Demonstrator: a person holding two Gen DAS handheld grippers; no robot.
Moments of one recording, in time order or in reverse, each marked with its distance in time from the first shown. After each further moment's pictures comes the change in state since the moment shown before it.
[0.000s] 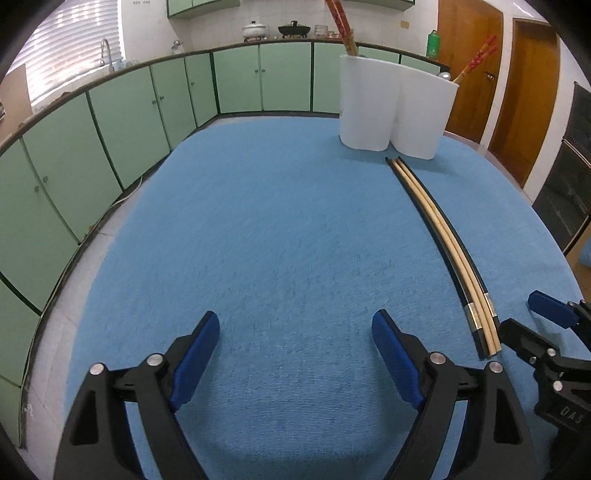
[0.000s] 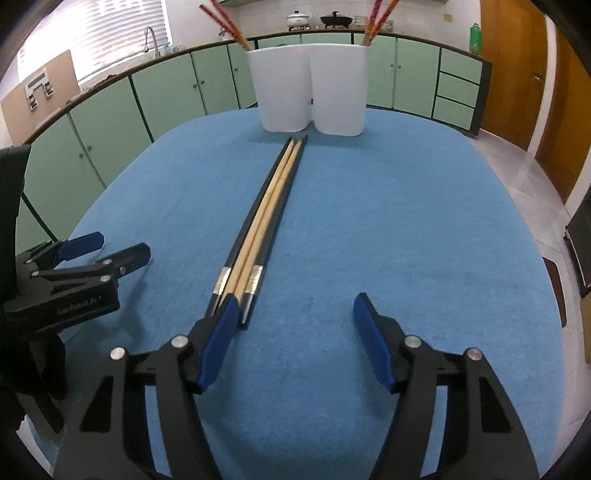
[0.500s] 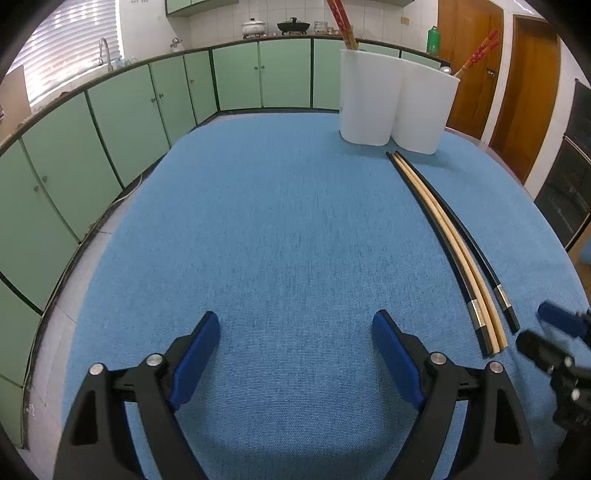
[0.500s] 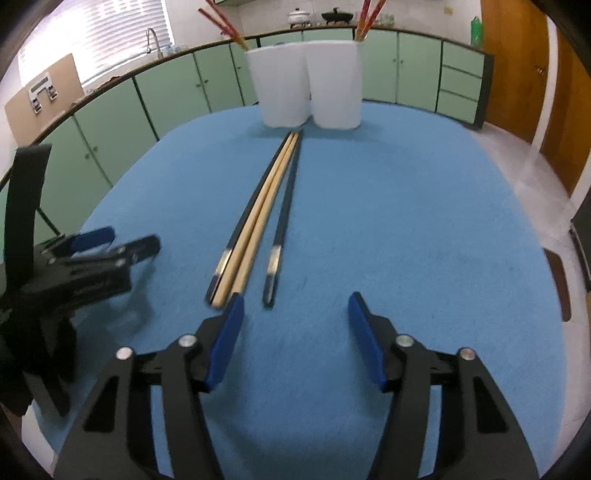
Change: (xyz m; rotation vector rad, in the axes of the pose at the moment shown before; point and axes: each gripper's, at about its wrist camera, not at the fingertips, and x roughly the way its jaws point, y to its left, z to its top) left arm 0.001 0.000 -0.001 0.007 0.008 0.006; right arm -0.012 -0.012 -0.013 0.015 0.015 0.040
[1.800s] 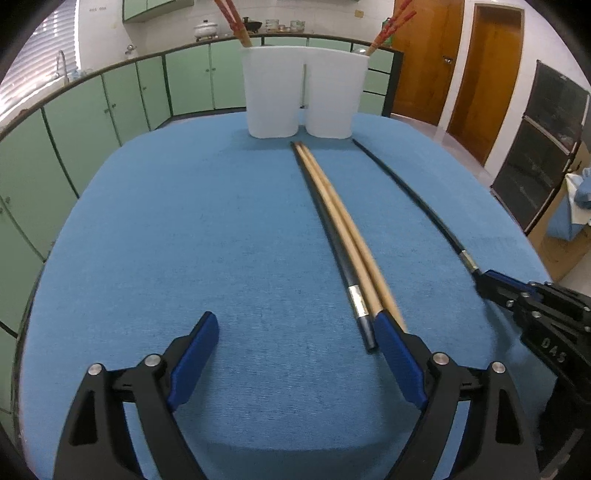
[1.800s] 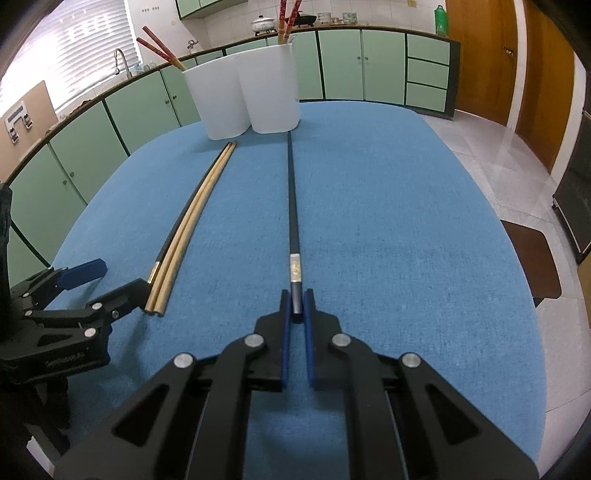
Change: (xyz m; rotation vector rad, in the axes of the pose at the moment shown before) left arm -0.007 -0.068 -0.006 0.092 0.010 -0.136; right arm -0.007 -0.050 -0.004 0.105 -0.032 -0.060
